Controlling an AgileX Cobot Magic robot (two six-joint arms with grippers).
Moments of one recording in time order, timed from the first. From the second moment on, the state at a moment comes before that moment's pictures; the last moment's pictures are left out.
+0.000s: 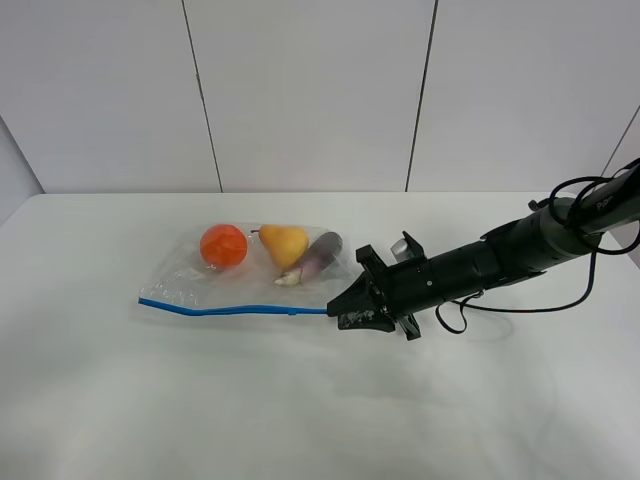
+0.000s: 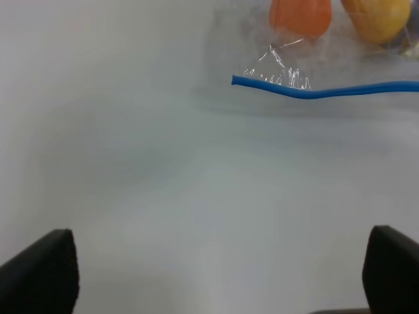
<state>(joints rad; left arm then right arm) 0.02 -0.01 -0.57 -0.09 1.17 0.06 0.19 2.14 -1.02 1.46 0.98 -0.94</state>
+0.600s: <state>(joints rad) 0.02 -0.01 -0.57 -0.09 1.17 0.06 0.19 2.14 -1.02 1.47 0.98 -0.94</state>
